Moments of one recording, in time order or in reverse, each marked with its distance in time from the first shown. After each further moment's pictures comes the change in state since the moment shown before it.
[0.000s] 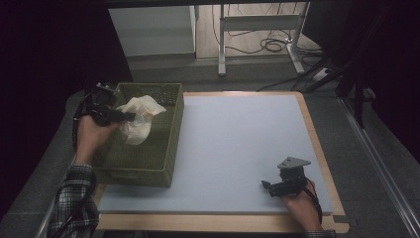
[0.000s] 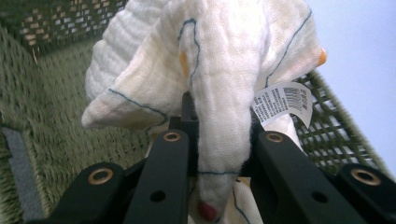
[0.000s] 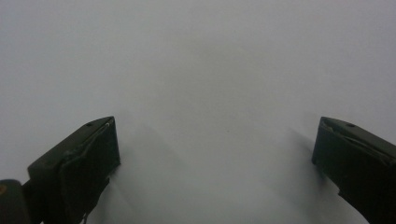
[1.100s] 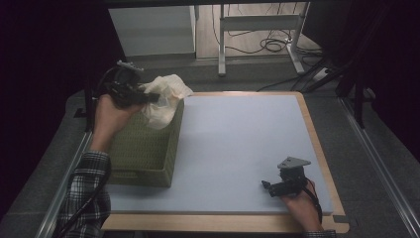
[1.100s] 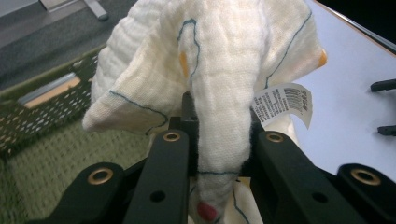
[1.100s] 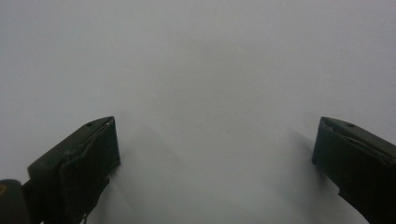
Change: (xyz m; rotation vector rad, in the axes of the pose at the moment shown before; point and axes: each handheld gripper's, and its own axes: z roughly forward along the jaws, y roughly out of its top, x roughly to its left) left arm -0.084 0.068 -0.024 -0.100 -0.057 0.190; right arm 0.000 0.000 0.000 0.000 0.001 0.005
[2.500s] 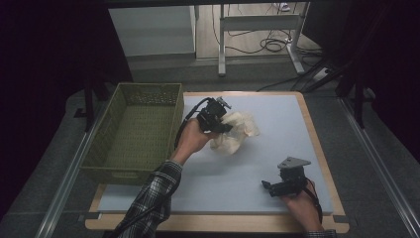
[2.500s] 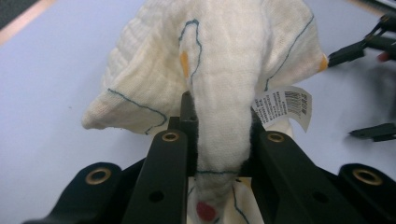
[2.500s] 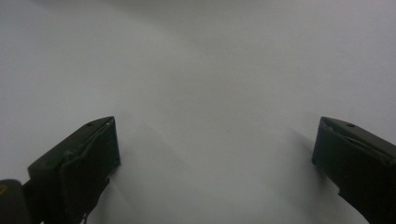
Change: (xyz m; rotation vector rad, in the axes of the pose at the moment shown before) left arm -0.134 0.014 0.188 0.125 -0.200 0.231; right arm 0.000 0.000 0.000 0.001 0.001 -0.003
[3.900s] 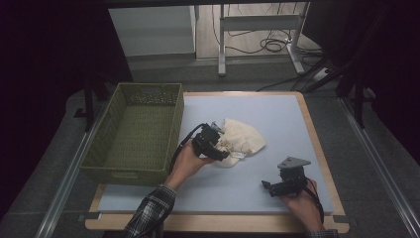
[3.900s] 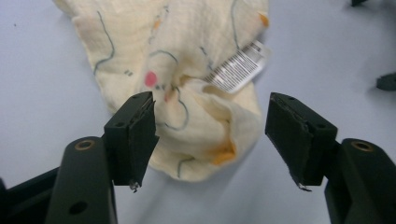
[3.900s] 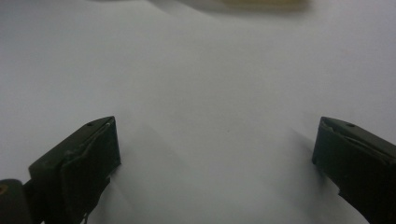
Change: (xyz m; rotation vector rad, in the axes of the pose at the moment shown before) left arm -0.024 -0.071 0.023 0.001 0.012 -0.072; right arm 0.000 0.000 0.000 0.000 0.000 -0.003
